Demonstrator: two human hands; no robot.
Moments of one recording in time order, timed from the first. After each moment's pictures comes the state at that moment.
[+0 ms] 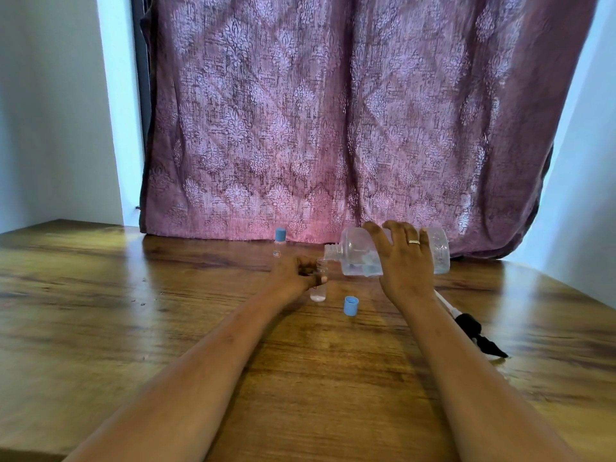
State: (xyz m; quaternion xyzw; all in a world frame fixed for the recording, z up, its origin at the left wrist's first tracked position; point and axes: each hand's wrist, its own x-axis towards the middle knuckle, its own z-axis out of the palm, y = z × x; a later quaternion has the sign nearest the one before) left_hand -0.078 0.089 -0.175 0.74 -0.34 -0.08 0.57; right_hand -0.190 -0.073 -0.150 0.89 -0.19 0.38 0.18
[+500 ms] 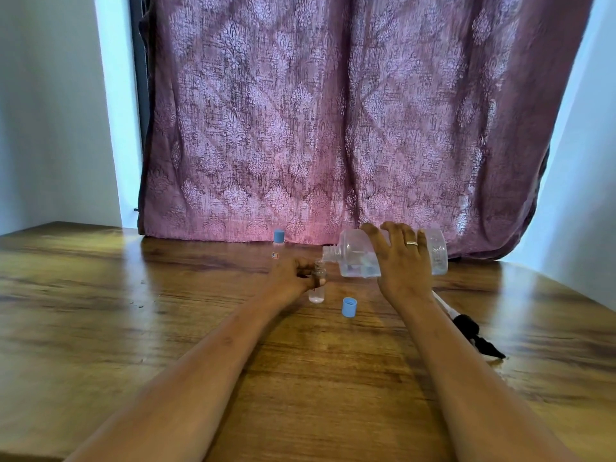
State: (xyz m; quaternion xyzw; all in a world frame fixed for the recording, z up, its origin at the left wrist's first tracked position) left_hand -0.074 0.088 -0.179 0.75 -0.35 -0.06 0.56; right_hand -0.190 -0.072 -0.150 0.89 -0.19 0.37 0.18
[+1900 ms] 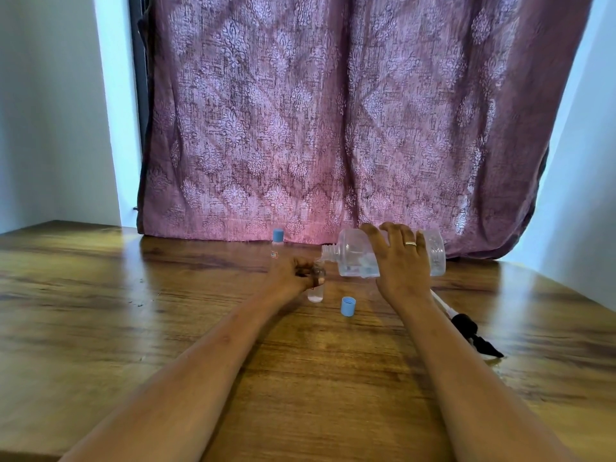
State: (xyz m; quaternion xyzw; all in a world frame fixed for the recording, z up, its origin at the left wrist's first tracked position) left_hand -0.073 0.088 -0.178 0.75 -0.35 -0.06 0.56; right_hand -0.192 -0.069 -0.148 0.90 -0.20 0.36 0.16
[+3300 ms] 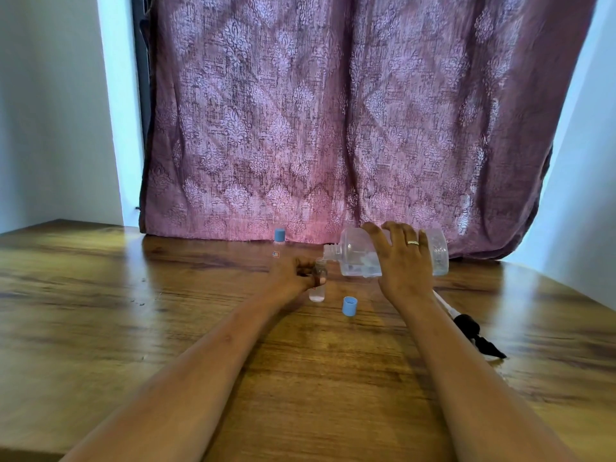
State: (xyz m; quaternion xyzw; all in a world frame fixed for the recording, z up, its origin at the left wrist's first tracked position) left_hand -0.077 0.089 -0.177 0.73 -0.35 -0.08 0.59; right_hand -0.192 -0.069 -0.148 0.89 -0.20 0.37 0.17
